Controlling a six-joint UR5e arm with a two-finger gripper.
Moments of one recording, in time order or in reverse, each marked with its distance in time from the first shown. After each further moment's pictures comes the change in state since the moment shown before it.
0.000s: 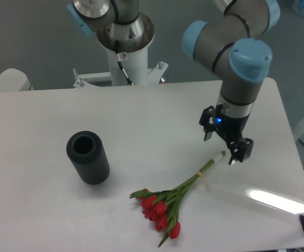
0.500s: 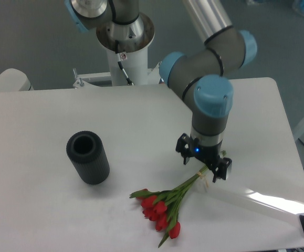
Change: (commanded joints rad) arm -0.052 -0.138 -0.017 0.154 0.006 -0.151
